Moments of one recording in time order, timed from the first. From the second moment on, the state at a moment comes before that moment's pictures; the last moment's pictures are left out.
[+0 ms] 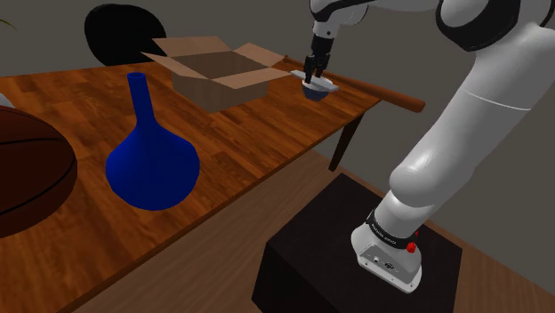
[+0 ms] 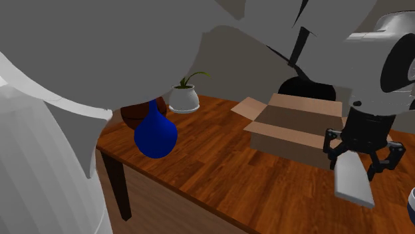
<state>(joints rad) -0.28 0.04 -0.15 -1.87 -0.01 1.90 -0.44</state>
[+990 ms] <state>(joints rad) -0.29 0.09 -0.16 -2.00 0.00 2.08 -0.46</state>
